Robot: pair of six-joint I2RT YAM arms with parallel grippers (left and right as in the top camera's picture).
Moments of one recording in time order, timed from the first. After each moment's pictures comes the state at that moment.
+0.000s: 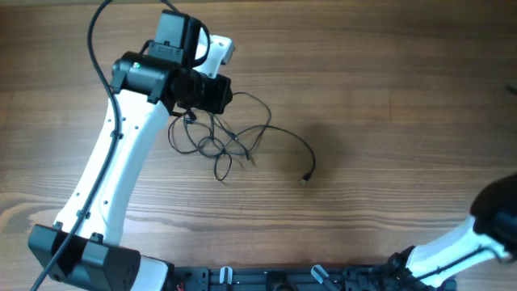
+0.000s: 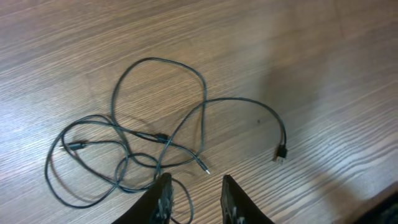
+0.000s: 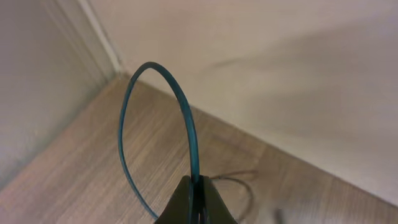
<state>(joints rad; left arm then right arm) -0.30 1.62 1.63 -1.13 0.26 0.02 -0.62 1.92 1.89 -0.58 0.32 0.26</state>
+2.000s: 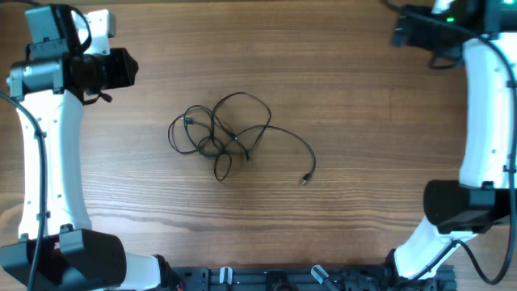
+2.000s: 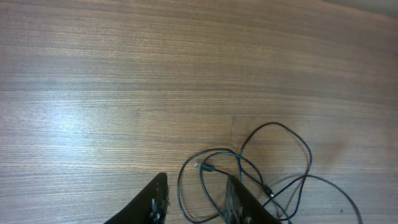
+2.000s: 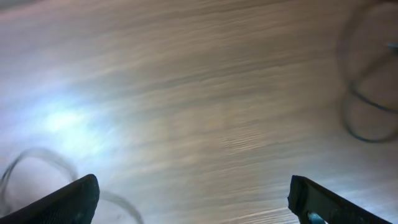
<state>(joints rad) 0.20 1.62 1.63 -0.99 0.28 0.05 0.02 1.91 2.28 -1.47 0.08 0.22</state>
